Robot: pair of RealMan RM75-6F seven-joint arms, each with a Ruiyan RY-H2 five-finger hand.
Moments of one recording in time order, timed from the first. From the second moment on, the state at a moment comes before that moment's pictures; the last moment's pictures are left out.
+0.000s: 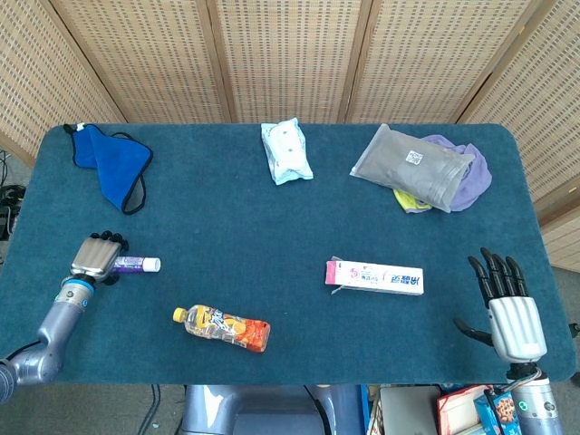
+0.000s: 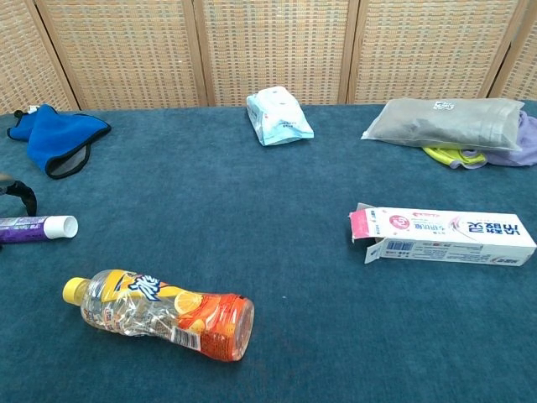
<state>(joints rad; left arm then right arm) -0.60 -1.43 -0.06 -1.16 1.01 0.76 0.45 0.10 -1.28 0.07 -1.52 -1.61 1.58 -0.07</state>
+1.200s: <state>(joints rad) -0.58 -1.47 -0.06 -1.09 1.18 0.92 0.31 0.11 -1.28 0.08 -1.52 -1.61 1.57 -0.06</state>
